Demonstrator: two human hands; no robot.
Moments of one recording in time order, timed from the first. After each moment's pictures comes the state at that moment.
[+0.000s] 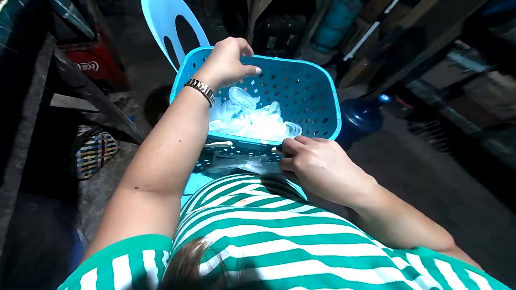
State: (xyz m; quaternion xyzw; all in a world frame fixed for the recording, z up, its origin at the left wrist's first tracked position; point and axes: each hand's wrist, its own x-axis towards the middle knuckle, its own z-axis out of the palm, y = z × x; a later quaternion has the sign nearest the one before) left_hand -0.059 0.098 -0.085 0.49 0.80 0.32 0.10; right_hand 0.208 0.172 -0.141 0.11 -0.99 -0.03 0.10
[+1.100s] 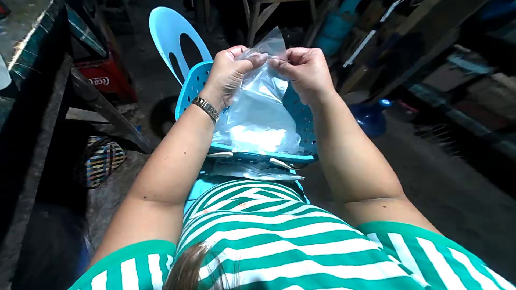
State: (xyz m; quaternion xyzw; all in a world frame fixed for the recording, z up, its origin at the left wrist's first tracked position) left_hand -0.031 0.101 -0.092 0.35 0.57 0.71 0.22; right_hand 0.074 0.256 -0.099 -0.06 -0.81 0.48 0.31
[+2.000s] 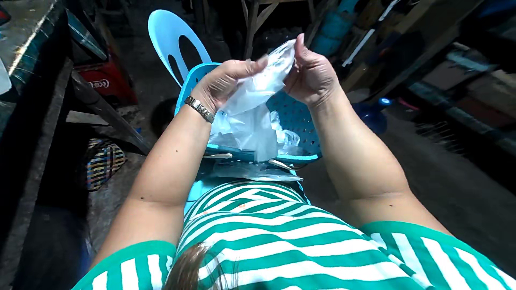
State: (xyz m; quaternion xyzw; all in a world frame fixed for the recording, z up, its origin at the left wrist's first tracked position) left_hand -0.031 0.081 -0.087 0.42 0.46 0.65 0.44; right_hand 0.082 0.260 -0.095 0.02 -0.54 0.83 0.15
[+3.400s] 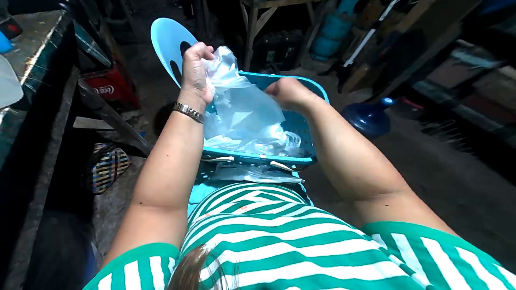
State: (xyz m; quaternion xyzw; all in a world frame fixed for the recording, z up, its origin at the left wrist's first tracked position) left_hand -0.055 0.081 -0.082 0.18 0.53 0.81 0.17; right_hand 0.067 0.260 -0.111 -0.14 -0.95 0.28 0.06
